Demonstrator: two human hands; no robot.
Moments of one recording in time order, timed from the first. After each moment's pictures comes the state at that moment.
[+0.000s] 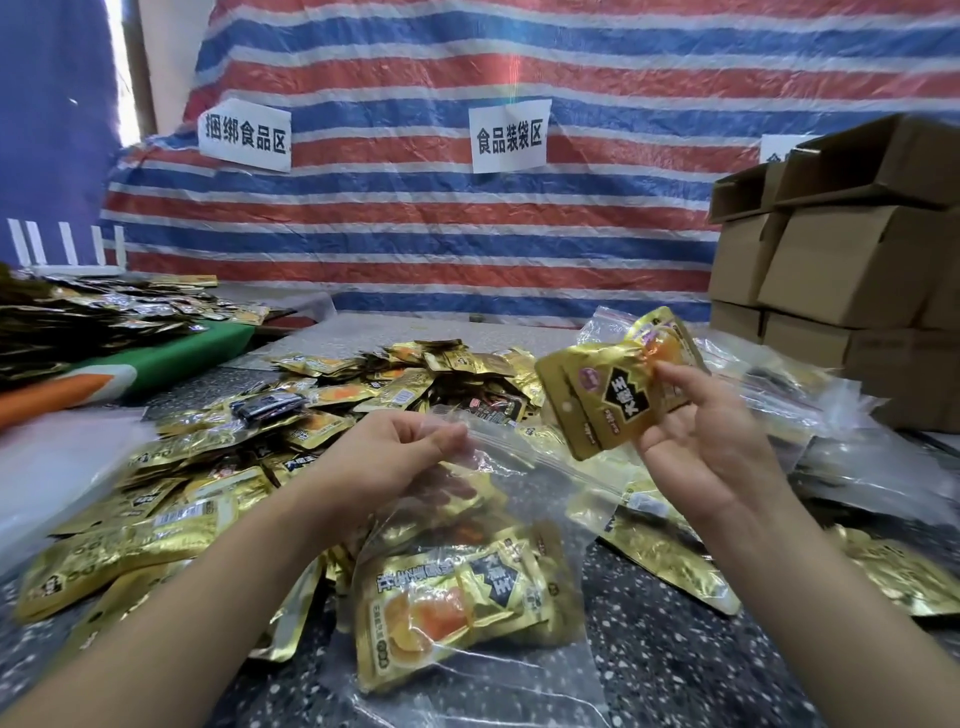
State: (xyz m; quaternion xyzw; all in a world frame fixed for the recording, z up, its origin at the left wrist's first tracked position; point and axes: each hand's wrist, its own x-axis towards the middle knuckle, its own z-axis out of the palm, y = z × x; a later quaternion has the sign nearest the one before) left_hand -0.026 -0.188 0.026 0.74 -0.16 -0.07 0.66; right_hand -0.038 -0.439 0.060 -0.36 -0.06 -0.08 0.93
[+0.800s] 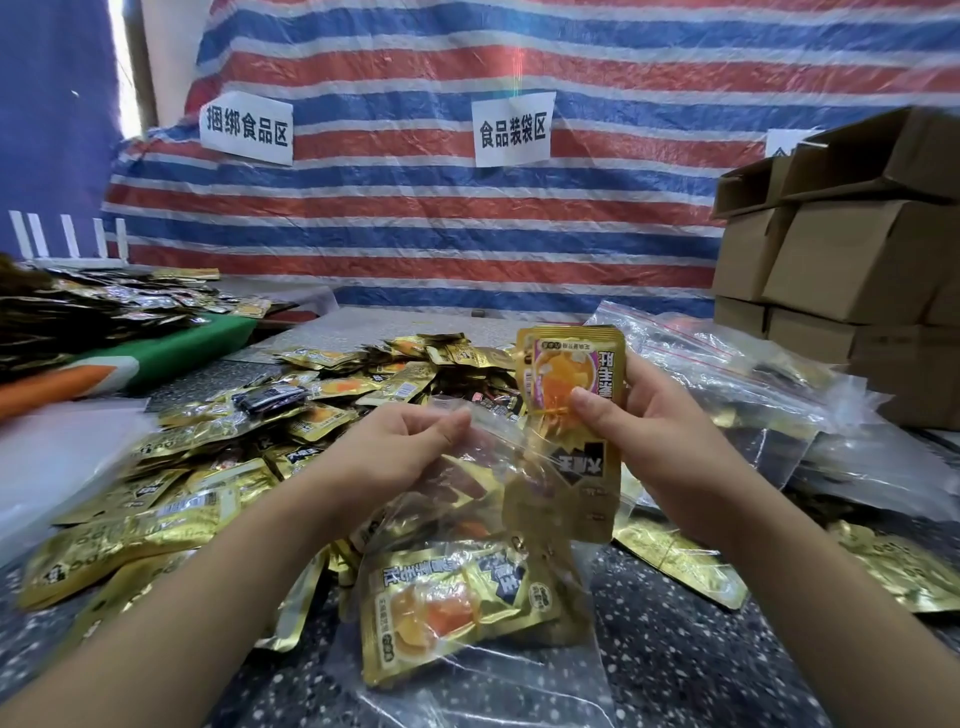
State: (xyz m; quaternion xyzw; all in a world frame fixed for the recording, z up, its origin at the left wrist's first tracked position) left_hand -0.029 -0.194 0.026 0.74 -0.18 -0.07 0.64; right_hand -0.048 -0.428 0.049 -0.72 -0.21 -0.09 0.65
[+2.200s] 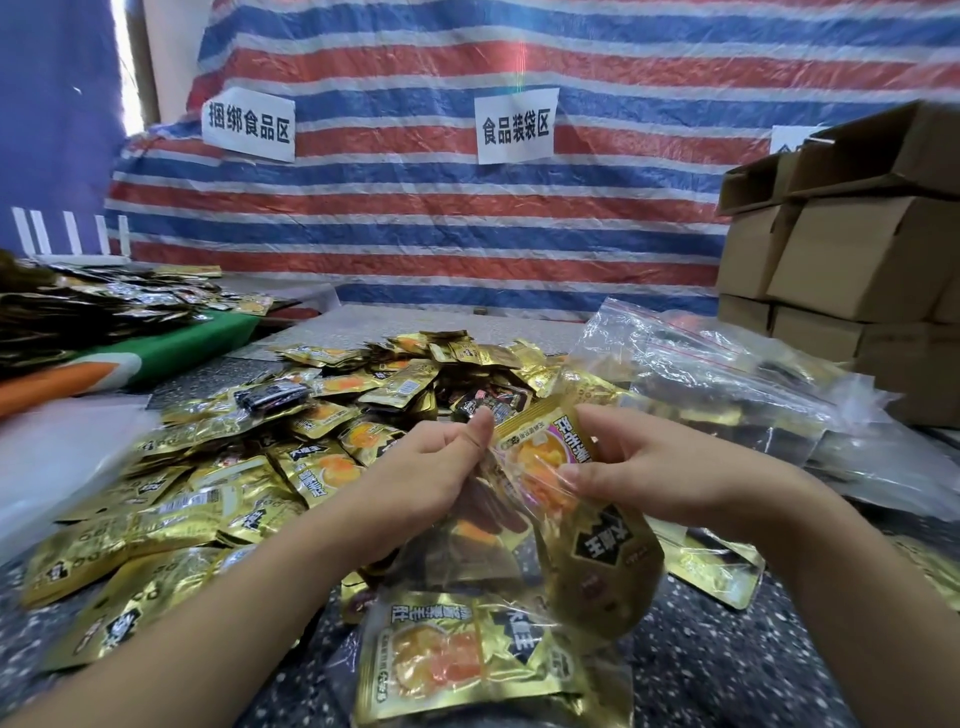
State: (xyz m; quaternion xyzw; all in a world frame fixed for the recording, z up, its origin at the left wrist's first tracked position) left_hand -0.045 -0.218 0.020 0.73 -0.23 -0.06 0.64; right_hand -0.060 -0.432 0.061 -0.88 -0.20 0.08 0.41
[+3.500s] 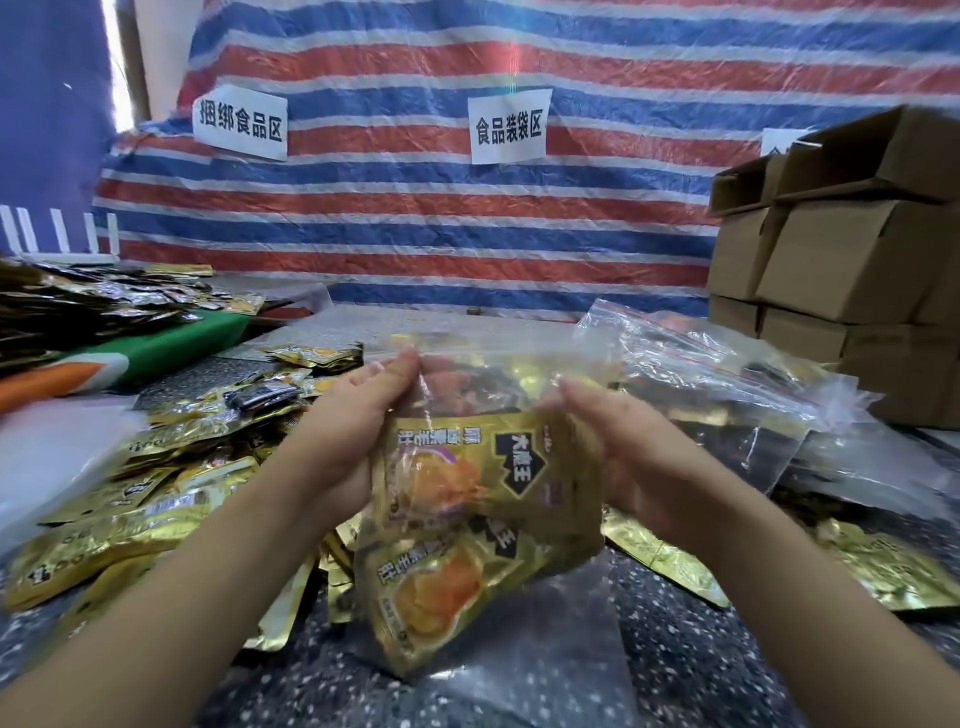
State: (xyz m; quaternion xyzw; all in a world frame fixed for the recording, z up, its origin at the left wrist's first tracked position) left_hand -0.029 -0.197 0.040 0.52 -0.12 -0.02 0.84; right_hand -0.060 -0.414 0.053 -0.74 -0.13 0.03 0.66
